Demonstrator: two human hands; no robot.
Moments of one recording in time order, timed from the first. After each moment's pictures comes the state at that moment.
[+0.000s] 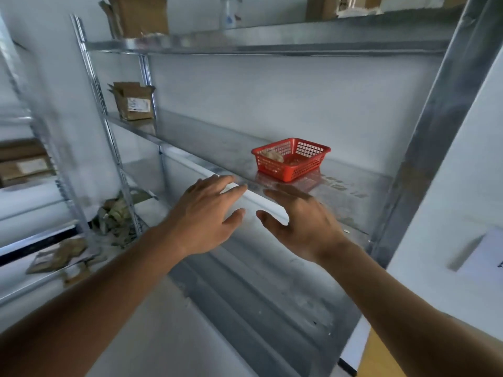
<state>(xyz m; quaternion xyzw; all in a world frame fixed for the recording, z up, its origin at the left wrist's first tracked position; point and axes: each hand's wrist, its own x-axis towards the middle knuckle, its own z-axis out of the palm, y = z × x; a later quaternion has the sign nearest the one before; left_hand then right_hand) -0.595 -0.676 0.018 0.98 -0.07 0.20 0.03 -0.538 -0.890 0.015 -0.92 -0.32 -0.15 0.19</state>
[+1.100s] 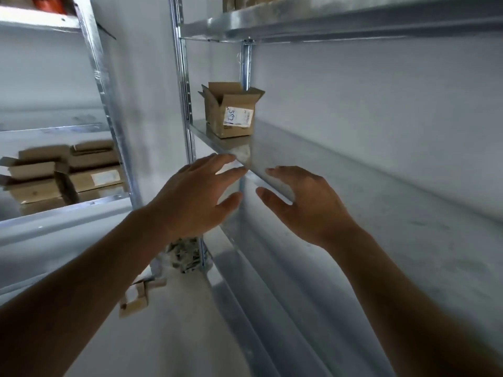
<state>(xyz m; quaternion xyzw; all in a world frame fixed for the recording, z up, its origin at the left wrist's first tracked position) -0.277 -0.111 0.030 0.98 0.05 0.20 0.00 -0.153 -0.301 0.020 -0.85 -0.42 -0.10 0.30</state>
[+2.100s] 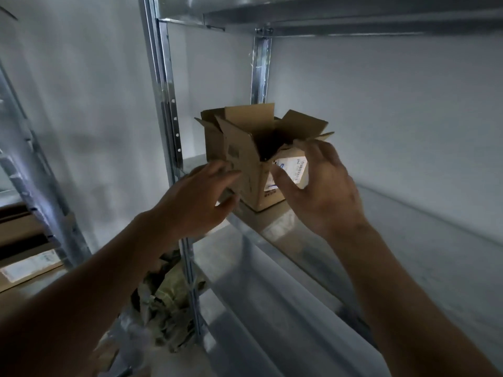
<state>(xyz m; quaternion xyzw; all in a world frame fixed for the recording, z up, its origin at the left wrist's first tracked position) 0.078 0.328 0.011 0.97 -0.04 0.22 0.08 0.139 0.095 0.048 -0.89 -0.27 -0.23 0.29</state>
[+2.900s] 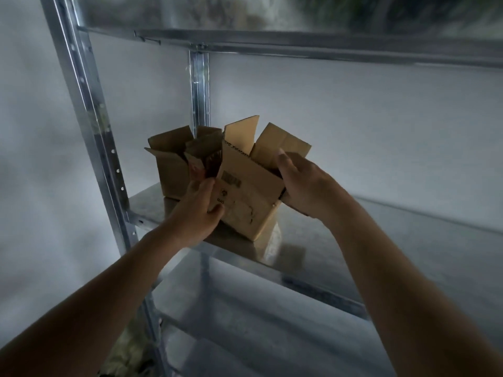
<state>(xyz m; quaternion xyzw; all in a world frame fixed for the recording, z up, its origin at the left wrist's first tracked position) 0.202 0.394 -0.007 0.92 -0.18 0.17 0.31 0.168 0.161 0.085 -0.95 -0.07 -0.10 0.29</state>
